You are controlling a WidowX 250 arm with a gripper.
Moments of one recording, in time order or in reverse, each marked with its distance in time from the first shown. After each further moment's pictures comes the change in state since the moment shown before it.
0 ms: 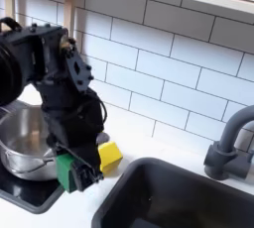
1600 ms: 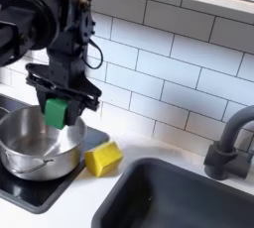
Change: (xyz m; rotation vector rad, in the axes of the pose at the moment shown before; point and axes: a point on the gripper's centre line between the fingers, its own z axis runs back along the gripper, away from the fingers) arm 0.033 0.092 0.011 0.244 0.062 0.519
